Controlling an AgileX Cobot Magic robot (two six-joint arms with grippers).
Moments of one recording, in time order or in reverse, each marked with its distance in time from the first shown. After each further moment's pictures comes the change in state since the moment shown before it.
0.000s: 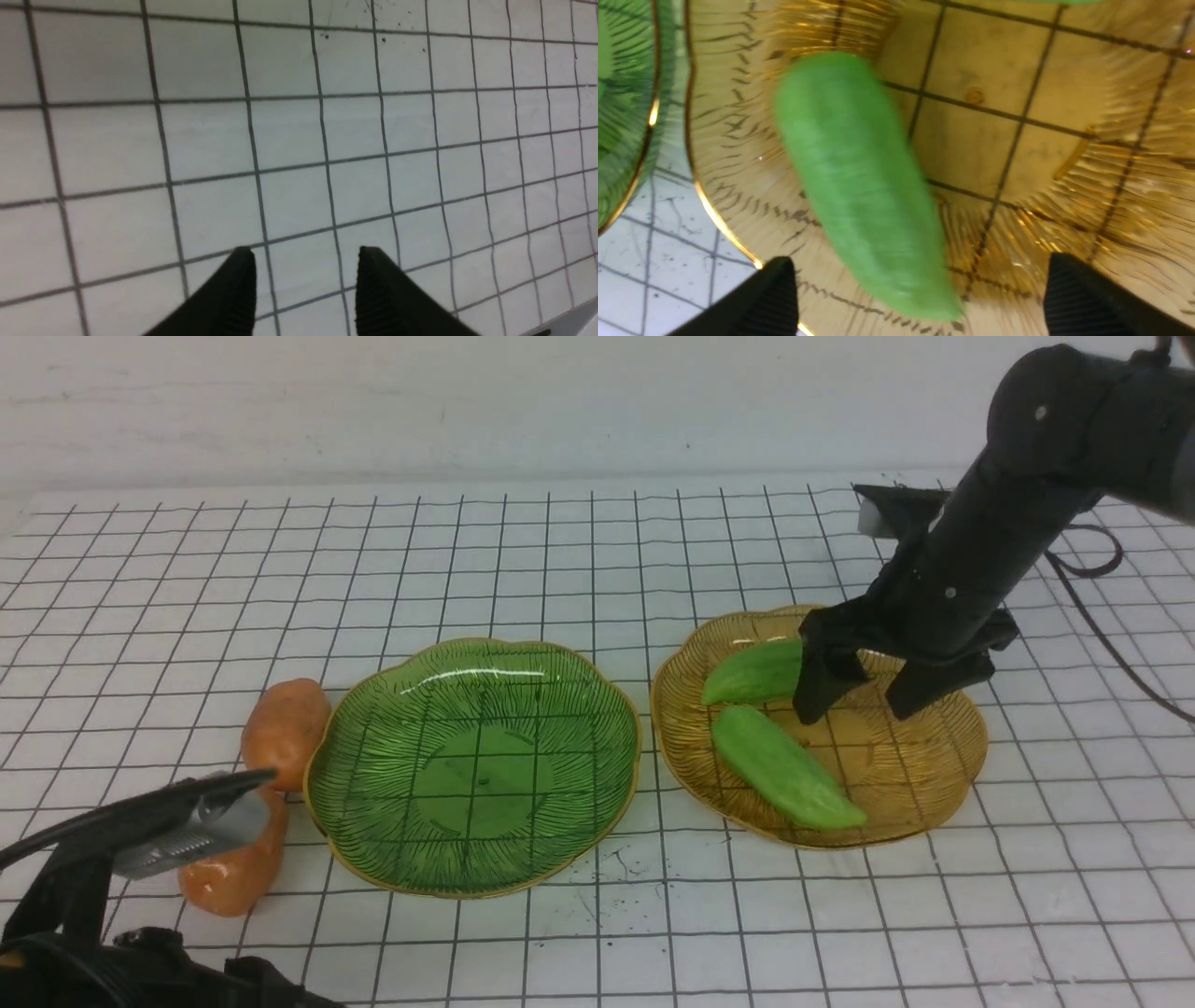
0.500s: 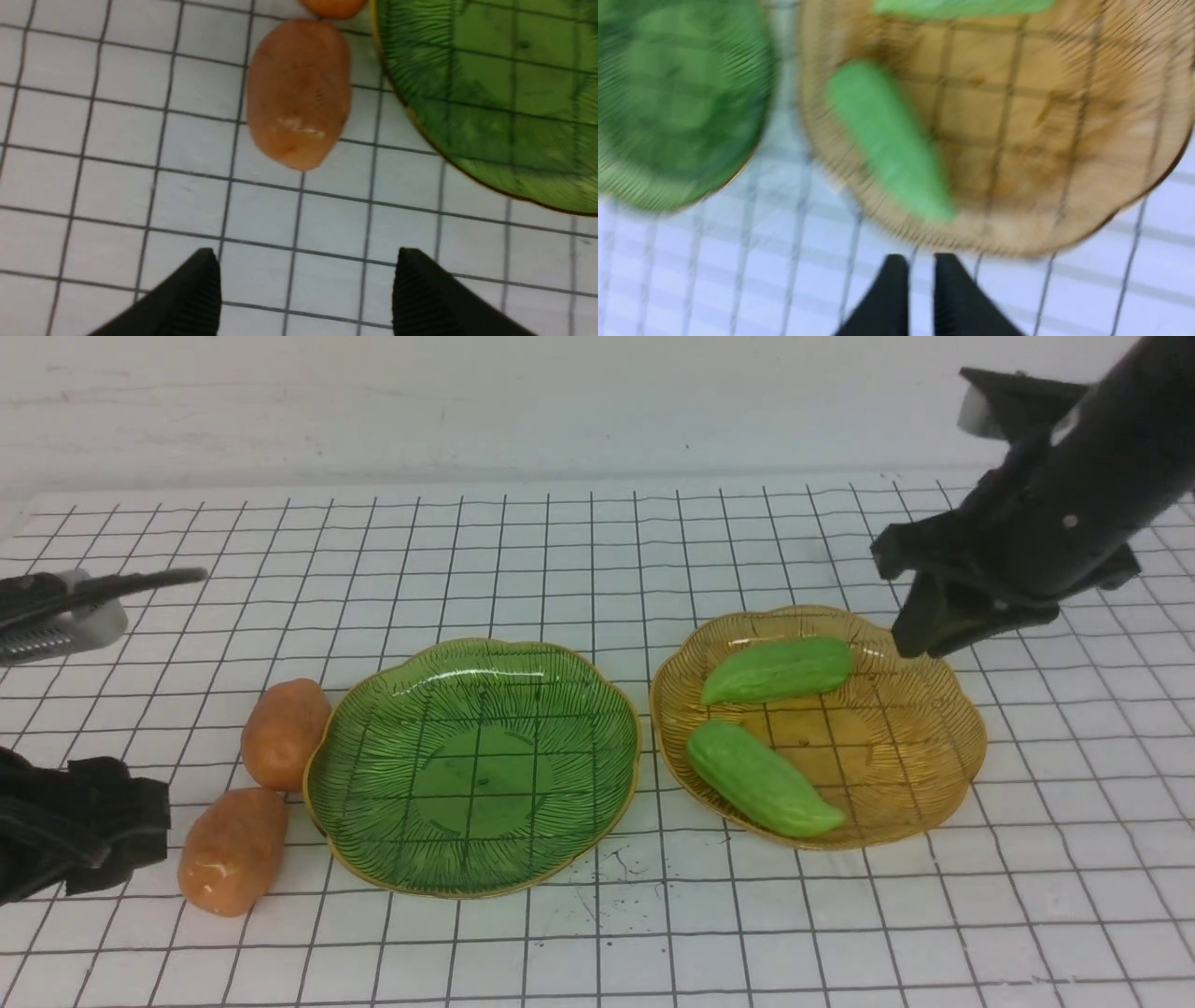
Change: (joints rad) right arm 0.006 -0.449 0.222 0.028 0.010 0.060; left arm 0.000 0.146 -0.297 0.696 0.013 -0.552
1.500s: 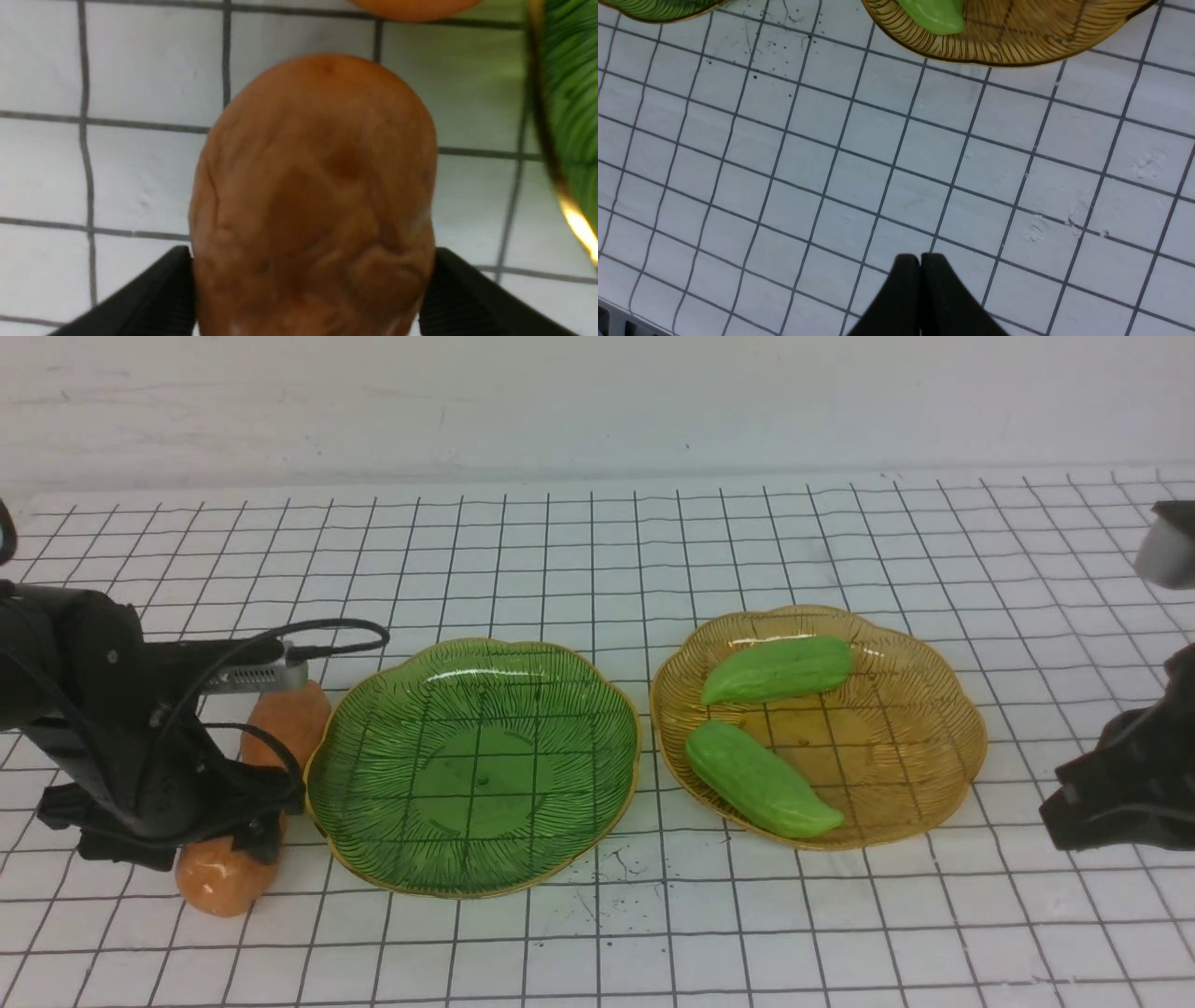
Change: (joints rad) right arm 0.009 -0.373 0.356 -0.032 0.017 -0.061; left arm -0.001 0.643 -0.173 0.052 -0.172 0.067
